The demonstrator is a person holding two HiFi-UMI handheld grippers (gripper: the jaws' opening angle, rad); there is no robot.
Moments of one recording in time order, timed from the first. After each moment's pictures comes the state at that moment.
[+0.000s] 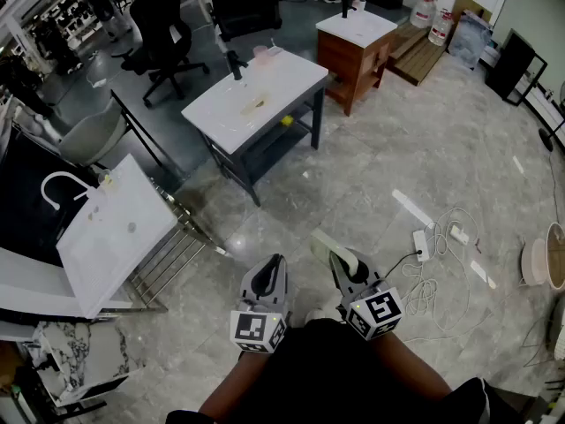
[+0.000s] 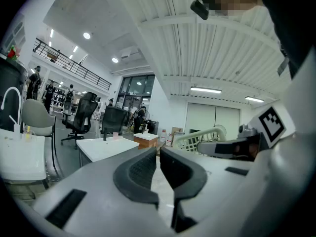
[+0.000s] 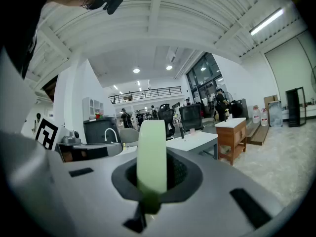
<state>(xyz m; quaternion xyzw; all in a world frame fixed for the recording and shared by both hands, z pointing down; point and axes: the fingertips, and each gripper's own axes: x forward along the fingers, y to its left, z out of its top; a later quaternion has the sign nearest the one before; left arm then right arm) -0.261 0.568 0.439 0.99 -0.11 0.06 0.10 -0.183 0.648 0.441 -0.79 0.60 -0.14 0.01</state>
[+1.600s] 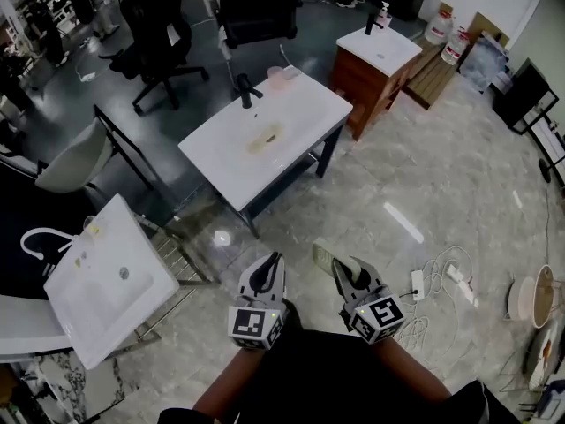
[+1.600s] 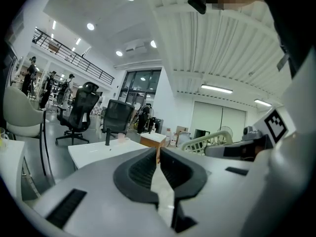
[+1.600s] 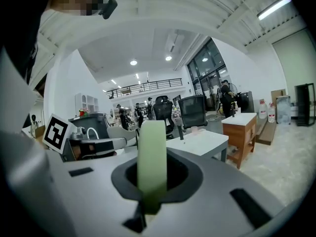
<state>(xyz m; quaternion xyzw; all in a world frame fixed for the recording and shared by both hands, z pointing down) -0.073 0.313 0.456 0.98 -0.11 0.08 0.13 -0.001 0.411 0.460 -0.77 0.61 -0.17 -0.01</state>
